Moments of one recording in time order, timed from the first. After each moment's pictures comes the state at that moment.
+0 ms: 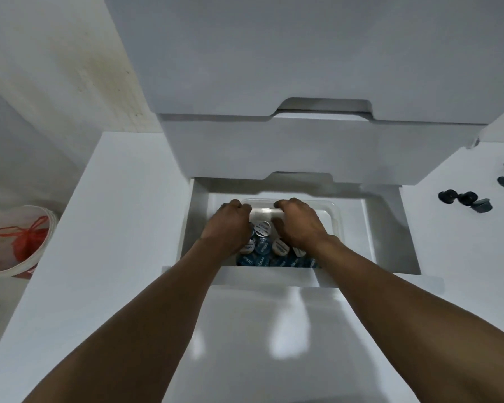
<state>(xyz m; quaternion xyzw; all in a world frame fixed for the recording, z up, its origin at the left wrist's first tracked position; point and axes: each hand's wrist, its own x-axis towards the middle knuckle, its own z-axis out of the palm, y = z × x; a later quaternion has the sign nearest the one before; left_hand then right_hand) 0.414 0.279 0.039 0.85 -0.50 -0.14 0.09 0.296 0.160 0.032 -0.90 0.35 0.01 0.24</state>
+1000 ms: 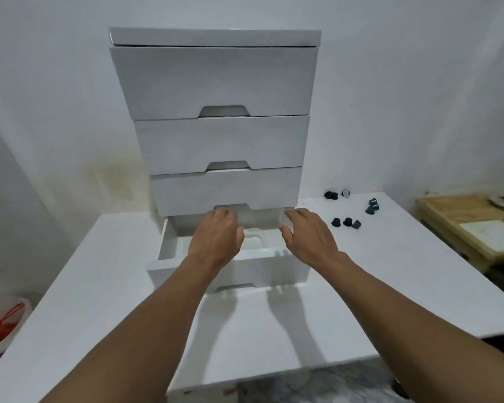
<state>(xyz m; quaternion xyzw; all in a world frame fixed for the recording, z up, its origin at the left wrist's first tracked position) 0.204 0.386 0.199 0.78 -0.58 0.16 0.17 0.038 0.273 0.193 -0.89 0.39 -0.22 0.08</state>
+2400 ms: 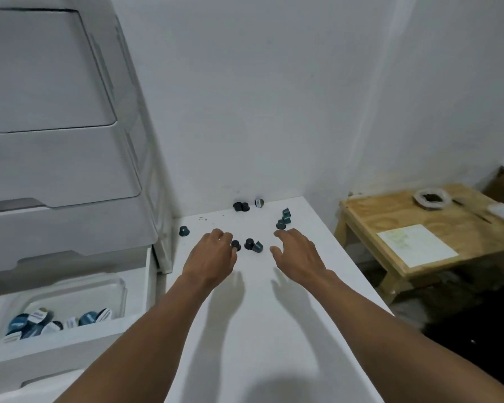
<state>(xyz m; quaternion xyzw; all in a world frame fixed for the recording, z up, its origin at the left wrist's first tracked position) -0.008 0.028 0.136 0.78 -0.61 0.04 0.15 -0.184 -0.059 0.140 -0.85 0.47 -0.13 0.19</state>
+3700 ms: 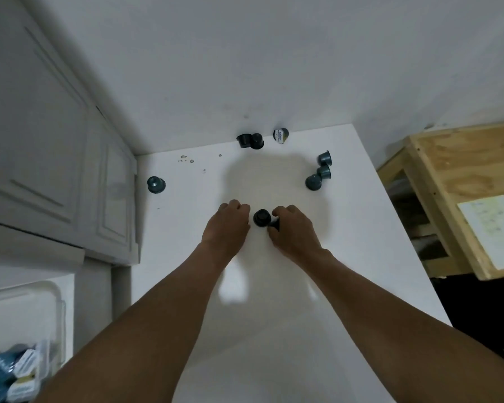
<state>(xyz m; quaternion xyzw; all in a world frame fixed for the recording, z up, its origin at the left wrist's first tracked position) 0.083 -0.179 -0.040 0.79 -0.58 -0.19 0.07 -0.056 -0.242 -0.040 -0.83 0.50 0.00 0.26</state>
